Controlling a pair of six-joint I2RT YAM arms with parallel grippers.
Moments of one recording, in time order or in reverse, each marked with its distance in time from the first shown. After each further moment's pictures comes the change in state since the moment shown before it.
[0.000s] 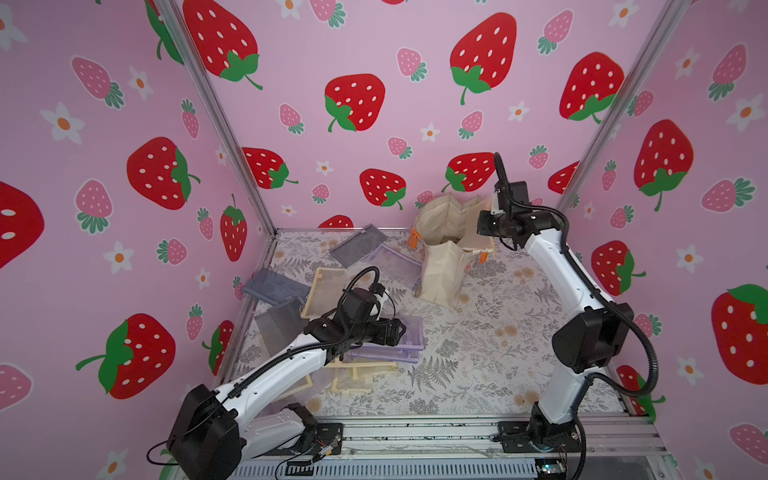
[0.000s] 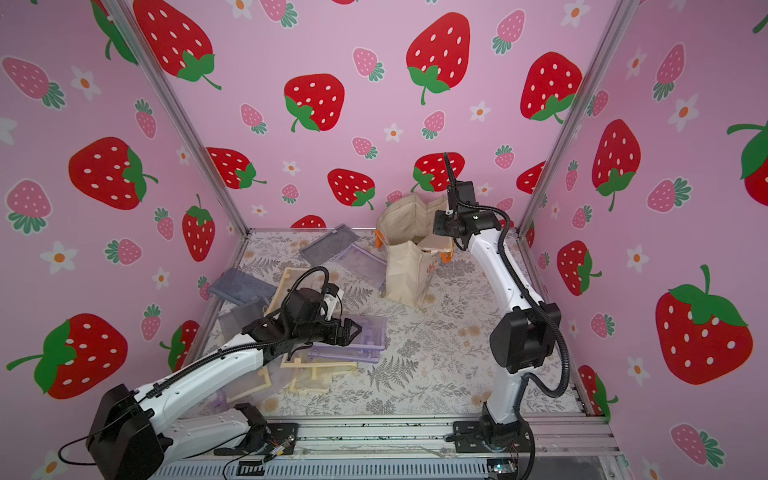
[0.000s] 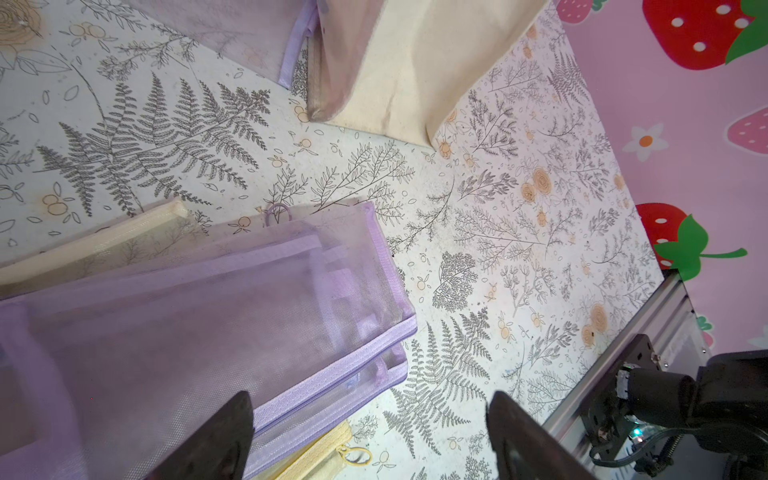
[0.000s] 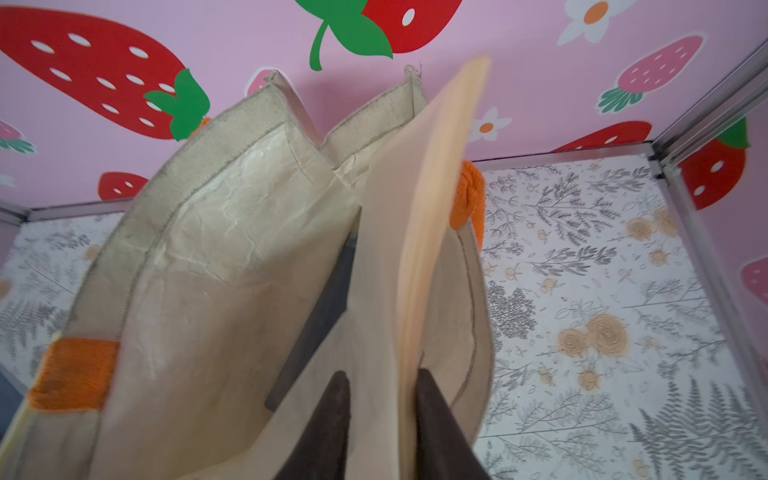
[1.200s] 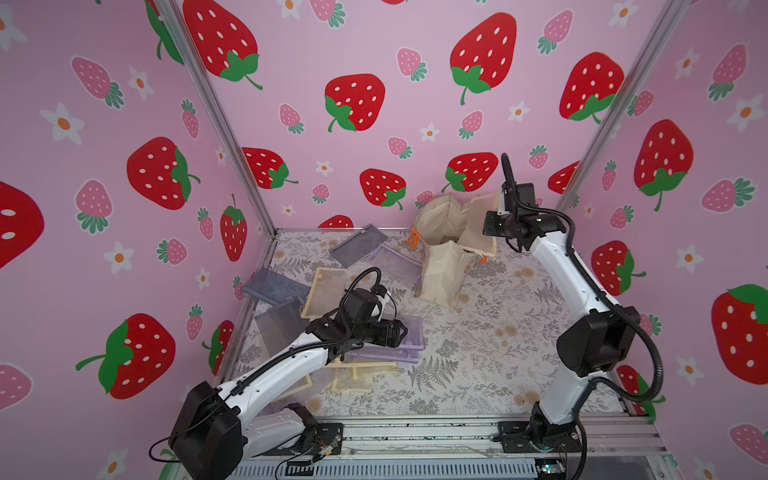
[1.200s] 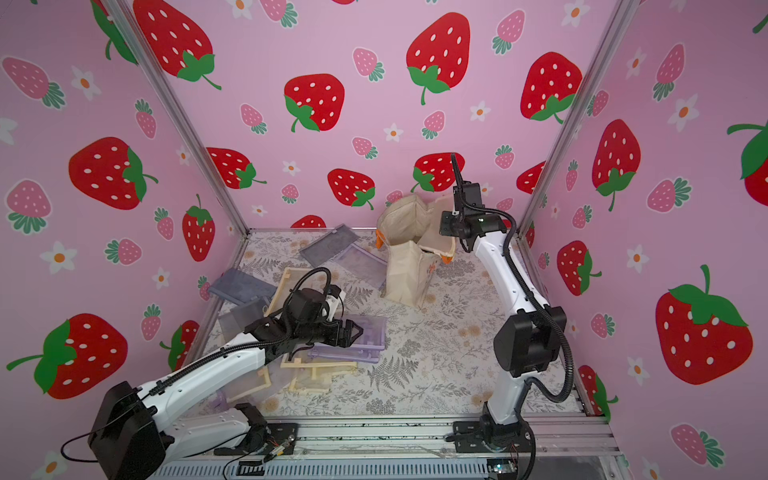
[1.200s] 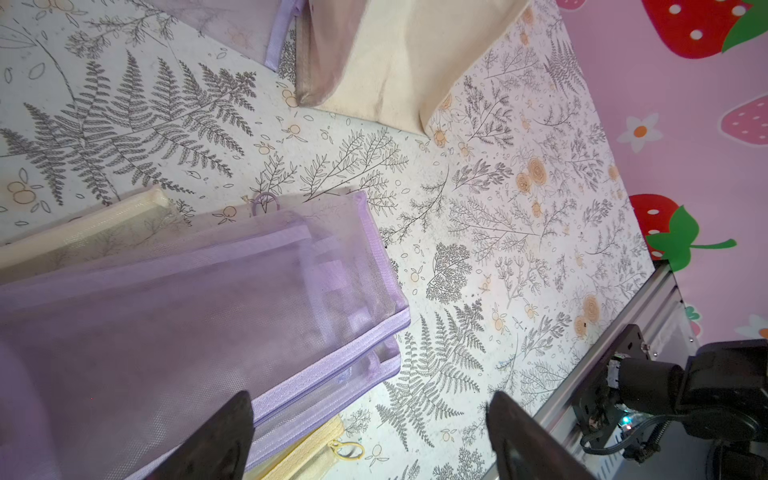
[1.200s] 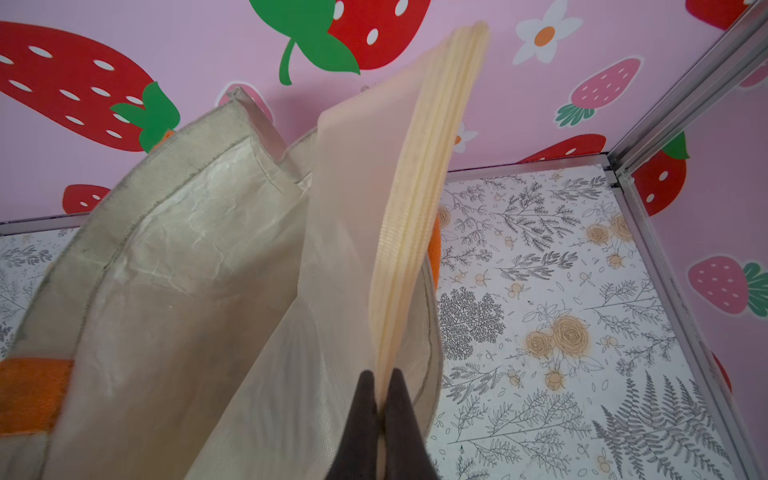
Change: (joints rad) left arm -0.004 0.015 0.000 -0.001 0.029 -0.008; right arm -0.034 -0.040 -0.064 0.039 0.068 -0.045
